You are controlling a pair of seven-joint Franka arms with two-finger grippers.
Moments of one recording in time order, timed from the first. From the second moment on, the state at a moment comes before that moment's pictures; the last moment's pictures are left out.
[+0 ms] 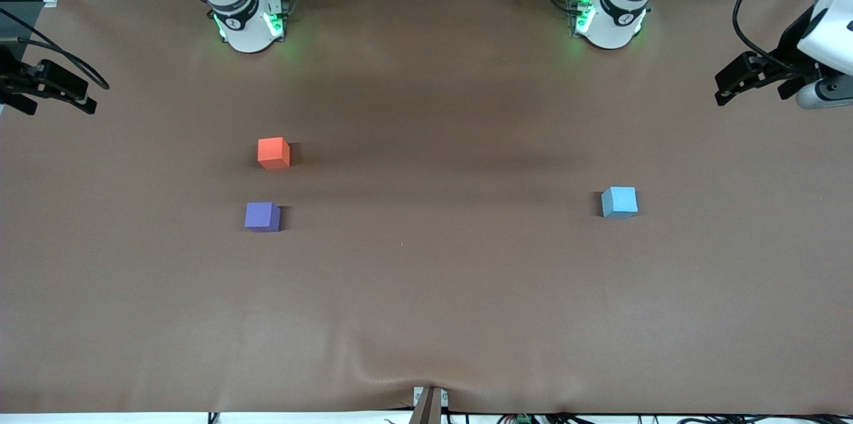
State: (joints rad) left arm 0.00 -0.07 -0.10 -1.58 0.01 1.50 -0.20; right arm -0.06 -0.03 0.02 -1.53 0.03 1.48 -0.03
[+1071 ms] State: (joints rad) left arm 0.01 -0.05 -0.10 -1.59 0.00 1.49 -0.20; right arm -0.06 -0.03 0.02 -1.53 0.03 1.48 -0.03
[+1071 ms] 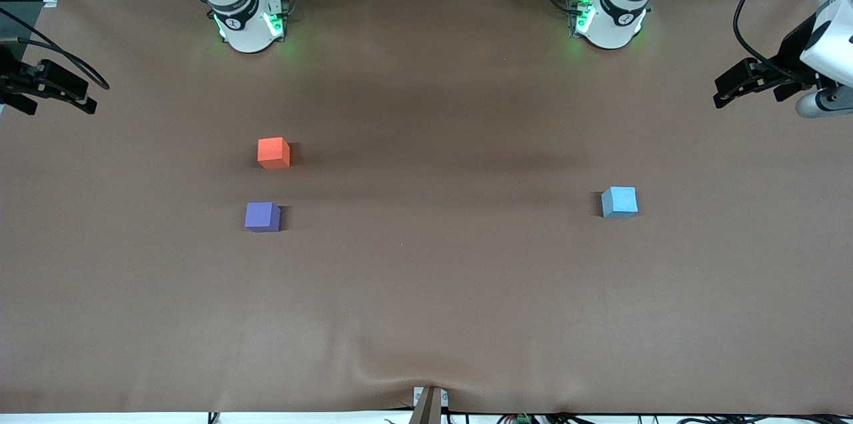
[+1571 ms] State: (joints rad) left arm 0.02 0.00 -0.10 -1.80 0.00 1.84 -0.20; right arm -0.06 -0.03 0.02 -1.53 0.03 1.48 -0.03
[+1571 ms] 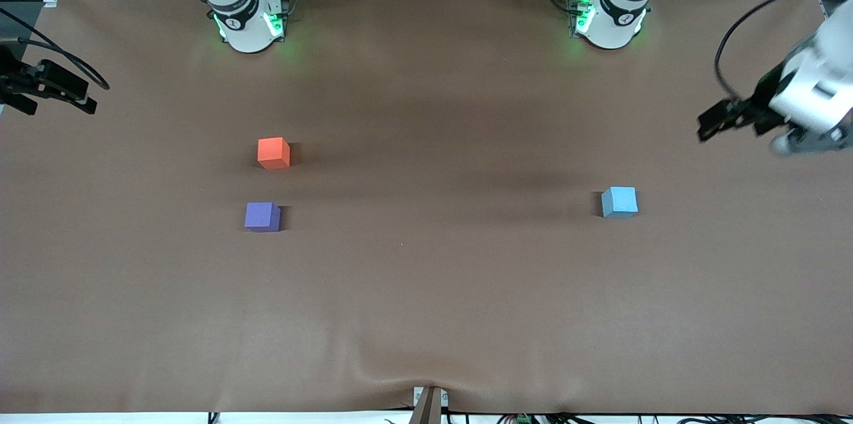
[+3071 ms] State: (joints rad) left arm 0.01 0.41 -0.12 -2.18 0.00 2.56 -0.16; right arm -0.06 -0.03 0.02 -1.53 0.03 1.48 -0.03
